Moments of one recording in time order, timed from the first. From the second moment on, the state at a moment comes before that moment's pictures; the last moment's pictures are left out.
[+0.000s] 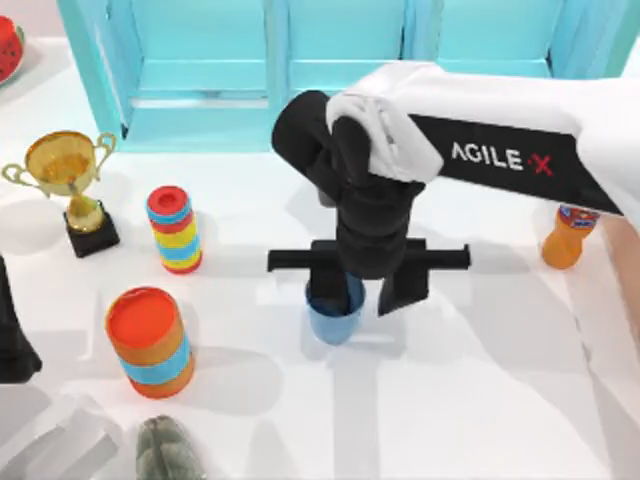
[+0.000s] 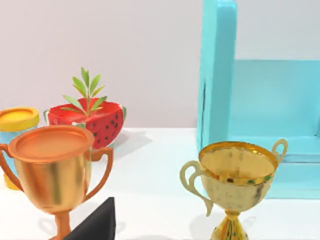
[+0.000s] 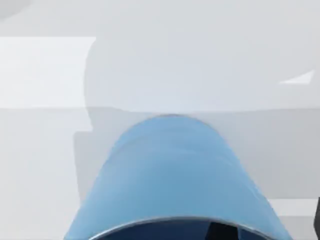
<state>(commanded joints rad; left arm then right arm) 0.00 0.00 0.00 0.00 0.00 0.00 0.72 2.26 1.75 -1.06 0.00 0.74</state>
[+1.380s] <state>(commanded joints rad) 0.00 0.00 0.00 0.00 0.00 0.00 0.53 1.96 1.68 -1.29 0.00 0.54</state>
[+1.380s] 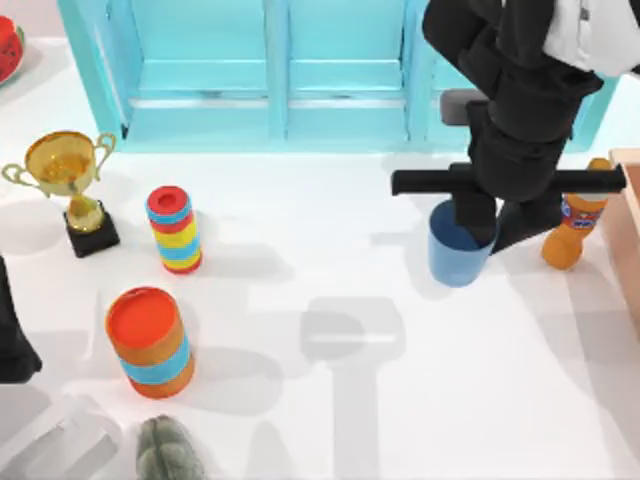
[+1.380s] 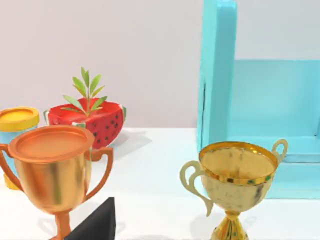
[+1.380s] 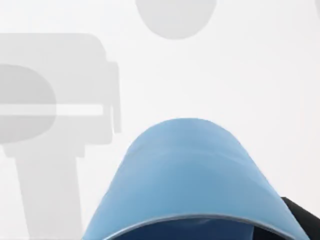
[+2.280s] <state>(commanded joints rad) 0.00 0.00 0.00 0.00 0.00 0.00 0.05 1.88 1.64 -1.49 -0.10 0.02</state>
